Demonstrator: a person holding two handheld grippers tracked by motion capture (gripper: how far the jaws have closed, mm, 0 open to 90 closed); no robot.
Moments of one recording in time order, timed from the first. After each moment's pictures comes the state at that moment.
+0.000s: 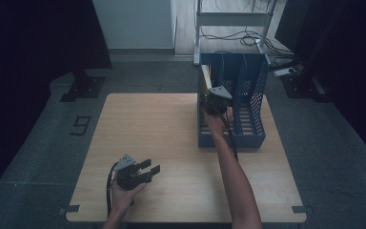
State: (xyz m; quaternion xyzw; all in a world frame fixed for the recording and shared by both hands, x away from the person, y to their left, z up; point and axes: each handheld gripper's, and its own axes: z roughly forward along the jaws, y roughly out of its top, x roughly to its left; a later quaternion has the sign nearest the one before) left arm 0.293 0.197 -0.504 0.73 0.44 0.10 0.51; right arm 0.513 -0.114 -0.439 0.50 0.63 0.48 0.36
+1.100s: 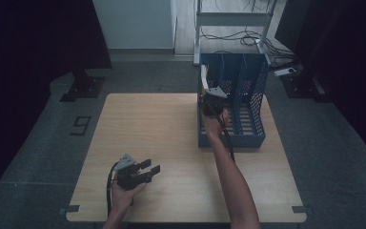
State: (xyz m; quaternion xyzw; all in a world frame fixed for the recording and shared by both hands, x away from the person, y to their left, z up) left arm 0.294 0.197 -0.505 0.73 0.44 0.10 0.51; right arm 0.512 -0.100 -0.440 0.52 0.63 0.46 0.34
